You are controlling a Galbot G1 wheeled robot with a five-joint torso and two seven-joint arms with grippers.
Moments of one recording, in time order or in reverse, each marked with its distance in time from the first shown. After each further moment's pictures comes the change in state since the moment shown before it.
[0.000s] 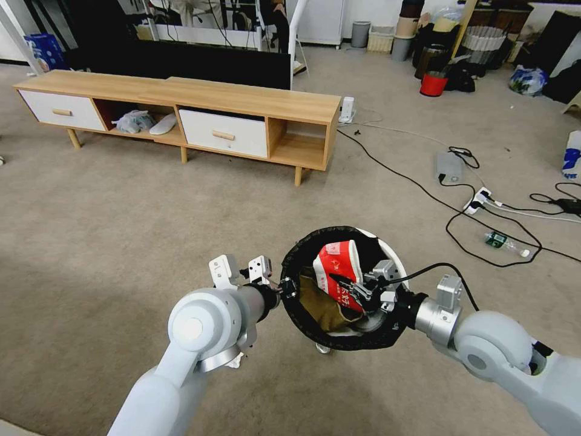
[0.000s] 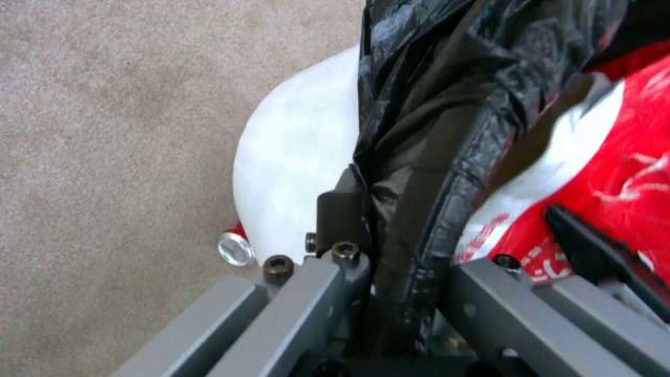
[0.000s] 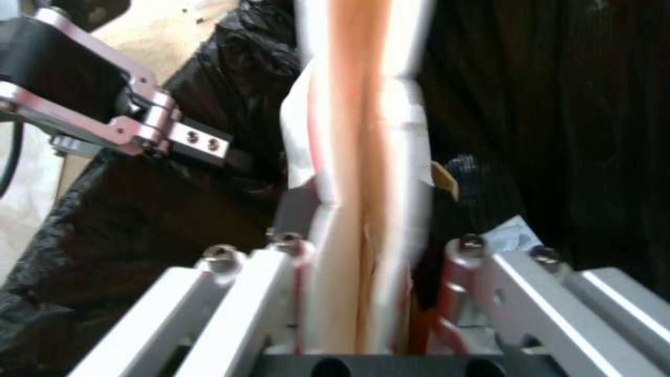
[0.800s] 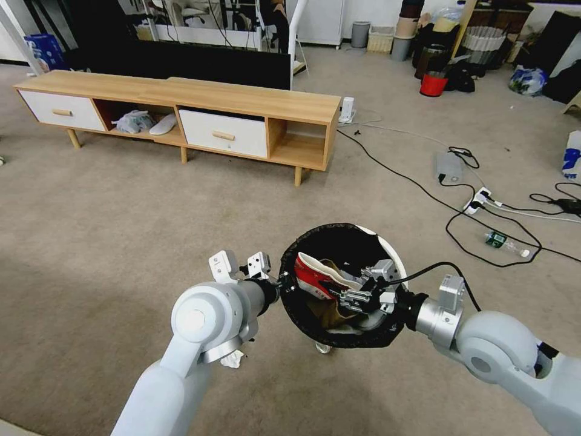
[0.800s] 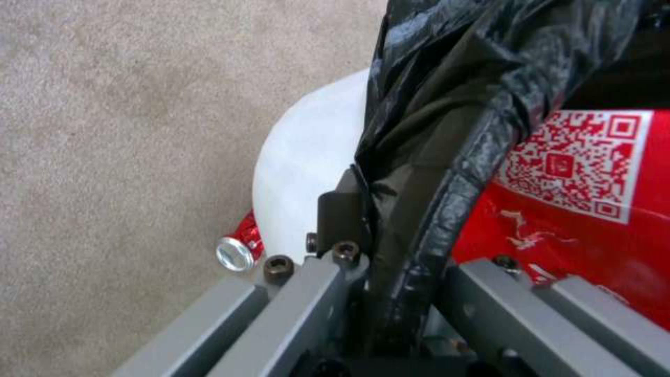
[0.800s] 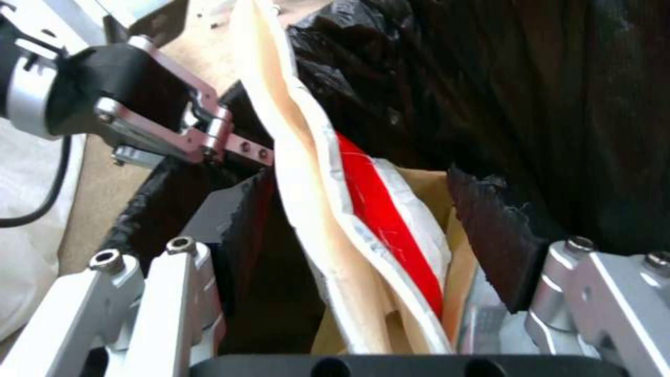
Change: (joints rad) left arm 0.003 -0.026 -0.028 0.018 -0.004 -0.014 -0.017; right arm -0.012 -0.005 0.014 0.031 0.003 0.001 -0.005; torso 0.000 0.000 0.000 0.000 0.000
